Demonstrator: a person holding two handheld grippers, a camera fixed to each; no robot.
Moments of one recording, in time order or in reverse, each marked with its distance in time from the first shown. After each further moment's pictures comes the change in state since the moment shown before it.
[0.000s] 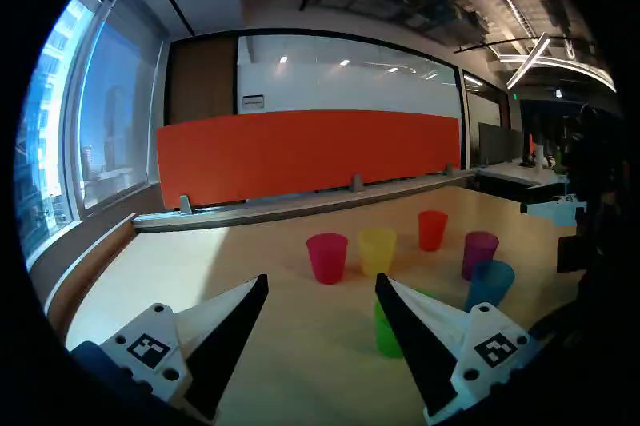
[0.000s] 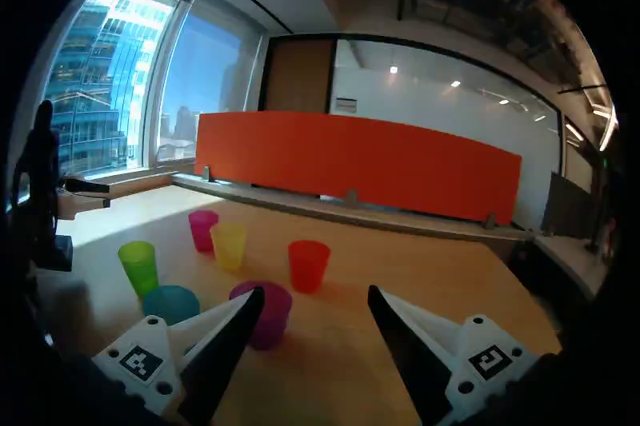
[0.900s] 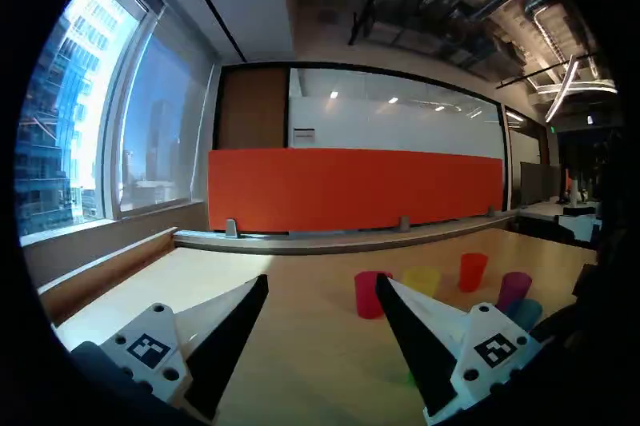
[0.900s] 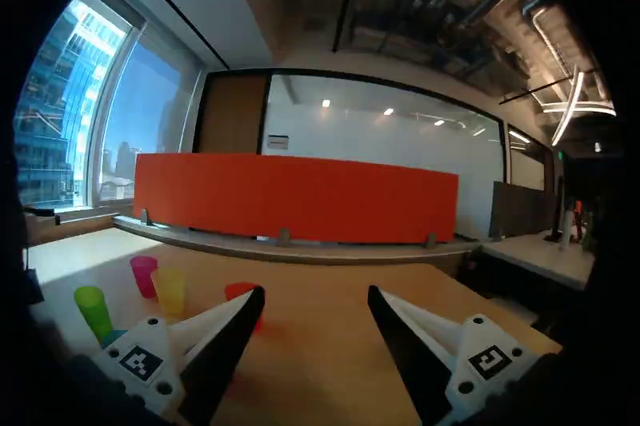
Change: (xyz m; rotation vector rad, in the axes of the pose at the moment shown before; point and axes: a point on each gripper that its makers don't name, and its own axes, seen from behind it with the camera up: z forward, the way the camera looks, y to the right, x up) left arm 0.028 -0.044 -0.011 0.211 0.164 -0.066; right arm 0.039 0.056 0.005 -0.279 0.161 0.070
